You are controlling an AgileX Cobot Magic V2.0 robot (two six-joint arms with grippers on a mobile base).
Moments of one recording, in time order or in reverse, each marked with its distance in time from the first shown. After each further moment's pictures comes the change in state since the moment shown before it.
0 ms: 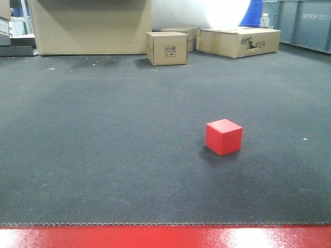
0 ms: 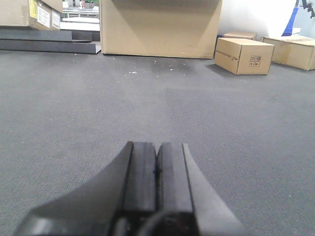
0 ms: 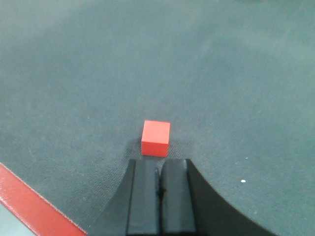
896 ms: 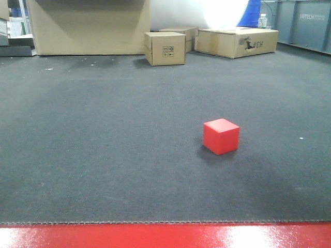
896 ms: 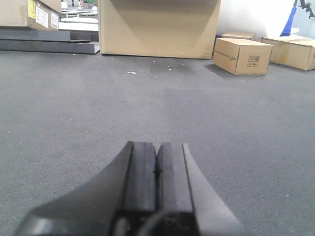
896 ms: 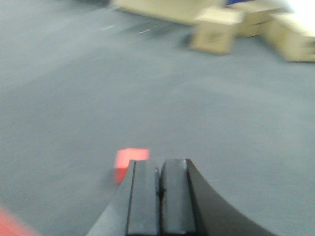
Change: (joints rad) left arm 0.000 0.000 0.000 0.000 0.000 0.000; right arm -0.111 -0.183 0.097 -0.026 -0.107 0.000
